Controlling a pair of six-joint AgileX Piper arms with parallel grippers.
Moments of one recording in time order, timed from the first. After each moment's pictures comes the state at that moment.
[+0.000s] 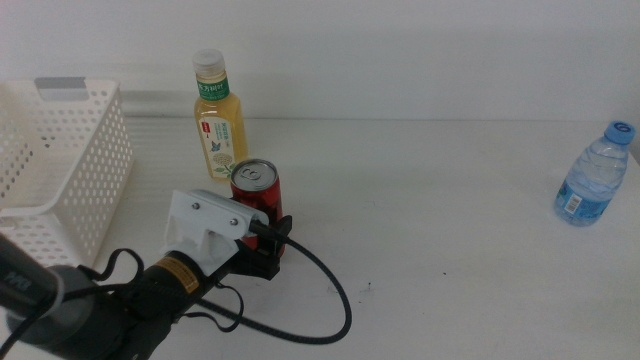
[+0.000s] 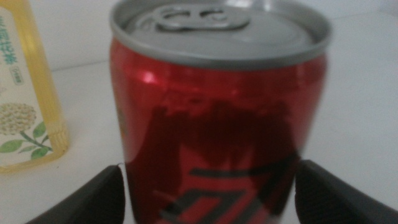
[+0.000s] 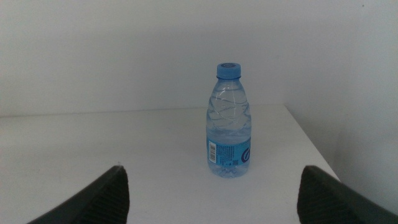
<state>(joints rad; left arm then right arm) -0.40 1.91 -0.48 0.14 -1.12 -0.13 -0.06 0.00 0.00 0.06 0.17 -0.04</state>
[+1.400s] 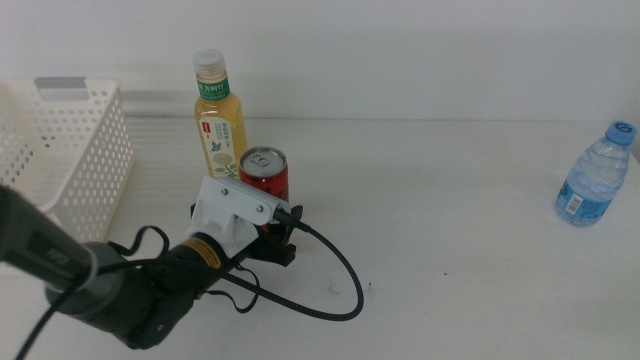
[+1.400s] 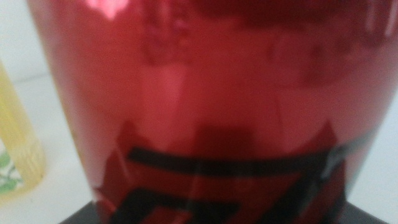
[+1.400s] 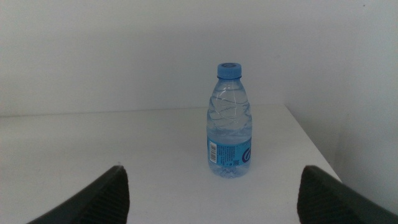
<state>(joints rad) -0.40 2.01 -0.63 0.18 -1.04 -0.10 -0.06 0.00 0.00 0.06 0.17 -0.04</state>
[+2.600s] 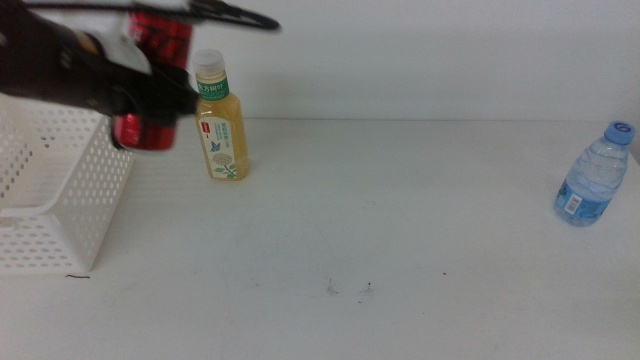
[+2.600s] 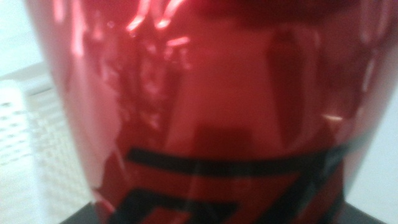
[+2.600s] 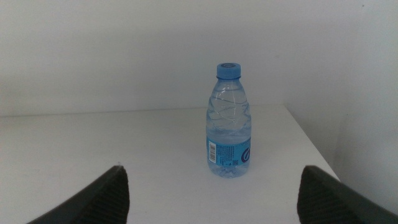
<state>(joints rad) -0.23 1.42 -1.19 -0.11 0.58 0.21 -0.06 0.00 0.00 0.06 0.17 -0.04</state>
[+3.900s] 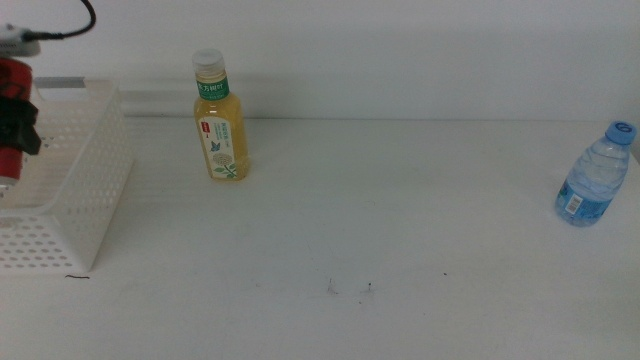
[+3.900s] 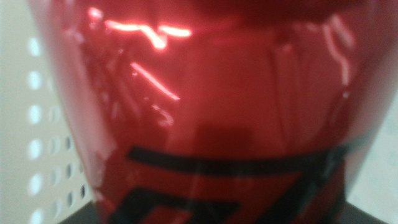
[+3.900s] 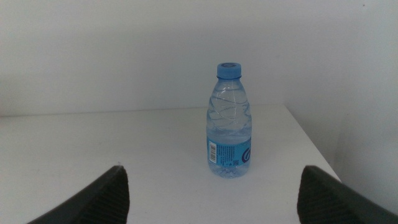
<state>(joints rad) 0.34 1.90 -1.62 -0.22 1.00 0.45 -0.06 0.00 0.00 0.06 0.17 -0.04</state>
